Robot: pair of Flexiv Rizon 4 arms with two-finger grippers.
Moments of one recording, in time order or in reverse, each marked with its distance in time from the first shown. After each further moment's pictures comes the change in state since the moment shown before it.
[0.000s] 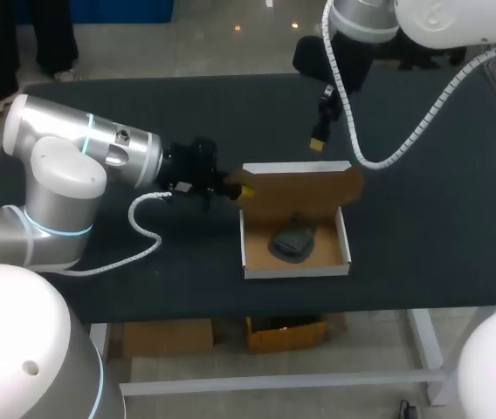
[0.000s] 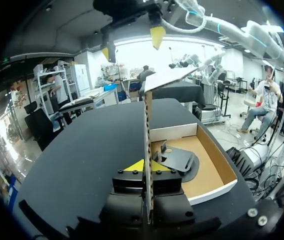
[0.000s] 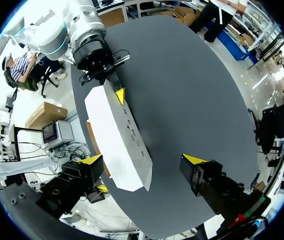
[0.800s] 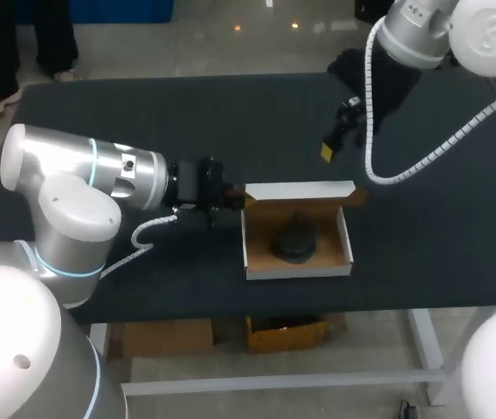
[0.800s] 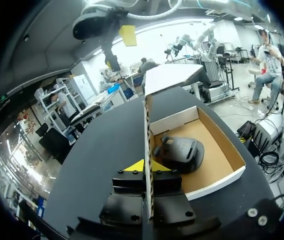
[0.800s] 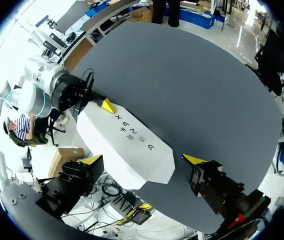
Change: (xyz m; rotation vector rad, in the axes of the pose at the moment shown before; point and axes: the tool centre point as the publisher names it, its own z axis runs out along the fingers) left arm 0.015 0.001 0.002 -0.080 -0.140 0.235; right arm 0.018 -0.043 0.013 -0.137 0.128 0.443
